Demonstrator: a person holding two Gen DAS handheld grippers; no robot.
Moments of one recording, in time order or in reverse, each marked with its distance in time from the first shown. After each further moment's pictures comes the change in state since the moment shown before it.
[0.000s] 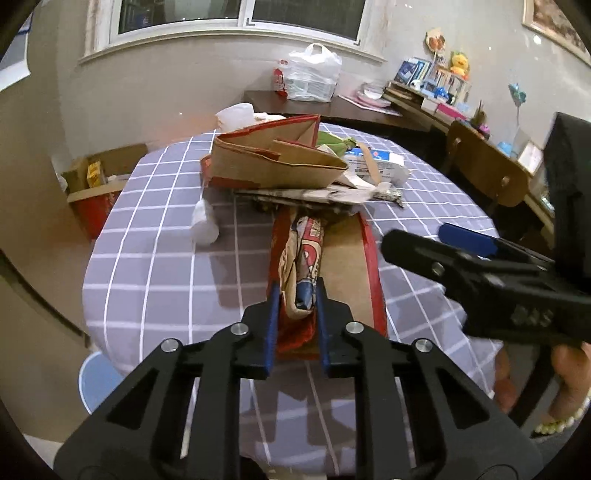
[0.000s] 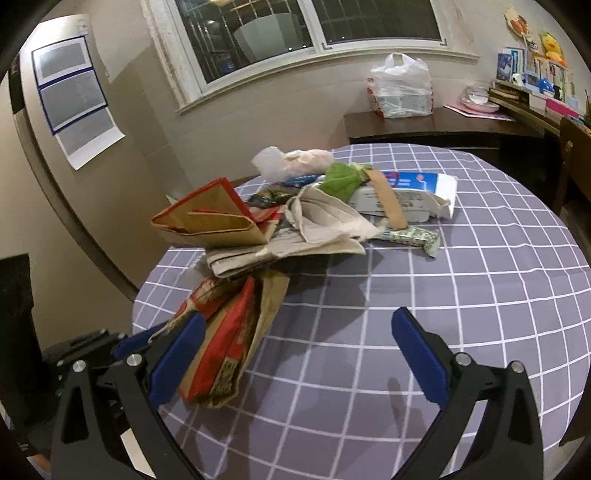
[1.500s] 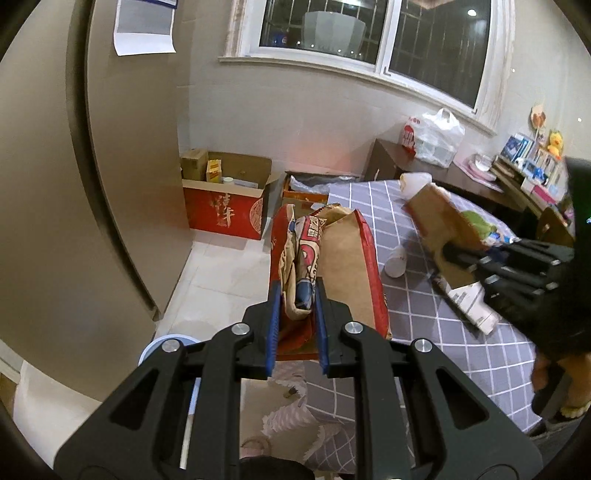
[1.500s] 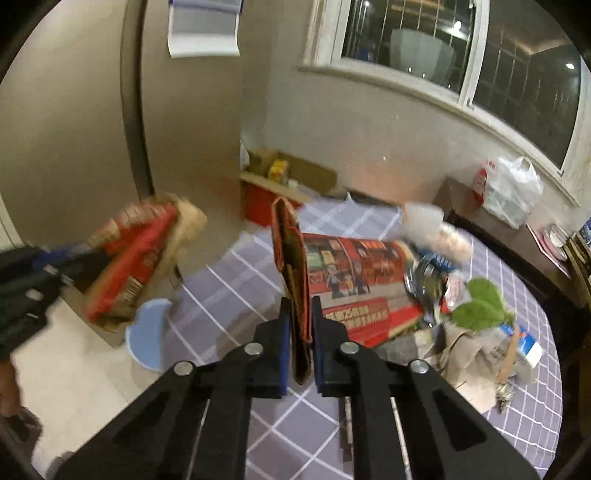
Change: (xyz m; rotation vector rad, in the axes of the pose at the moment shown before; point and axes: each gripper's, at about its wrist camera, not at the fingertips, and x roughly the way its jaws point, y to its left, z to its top) left arm -0.078 0.142 -0.015 -0.273 -0.163 0.328; right arm 0.070 0.161 0.034 -0.555 0.036 0.027
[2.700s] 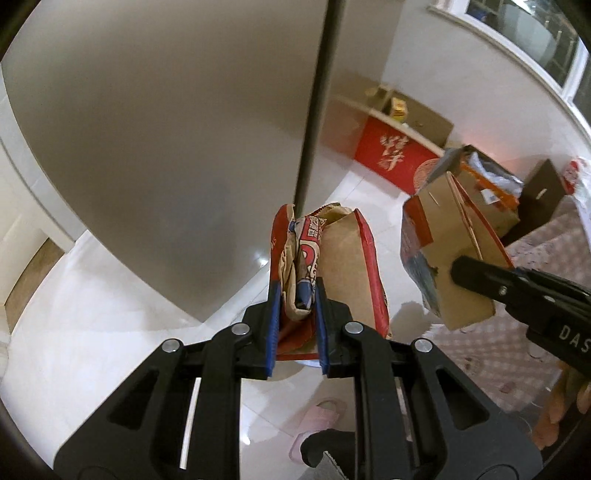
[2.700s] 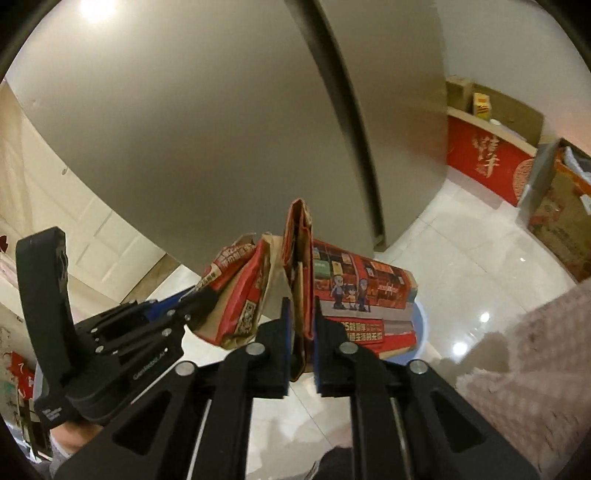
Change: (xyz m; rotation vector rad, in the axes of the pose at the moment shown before) left arm 0.042 0.278 -0.096 -0.408 0.247 0.424; right arm 0.175 0.302 0.031 -0.051 0.293 0.691
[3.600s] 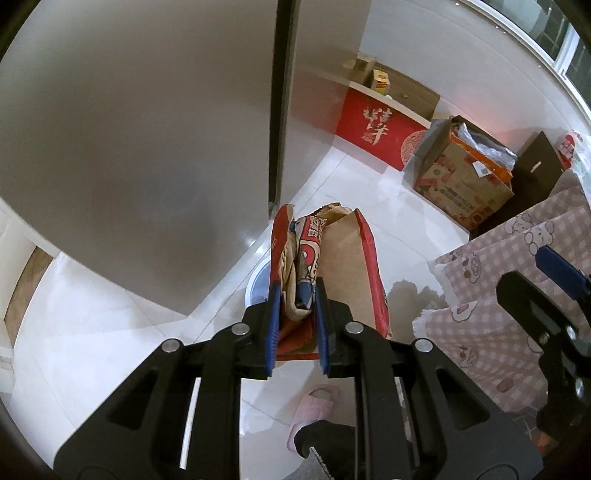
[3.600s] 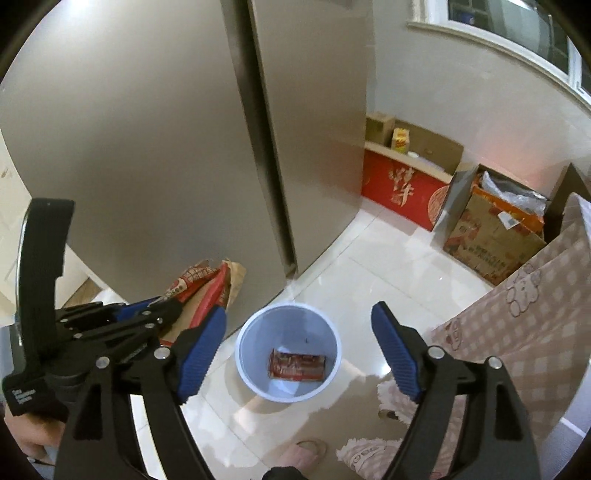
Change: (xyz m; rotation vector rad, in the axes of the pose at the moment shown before) left arm 0.038 -0.017 0.018 0.076 0.075 -0.053; right arm -0.041 -0.018 -0.036 0.002 -0.170 -0.374
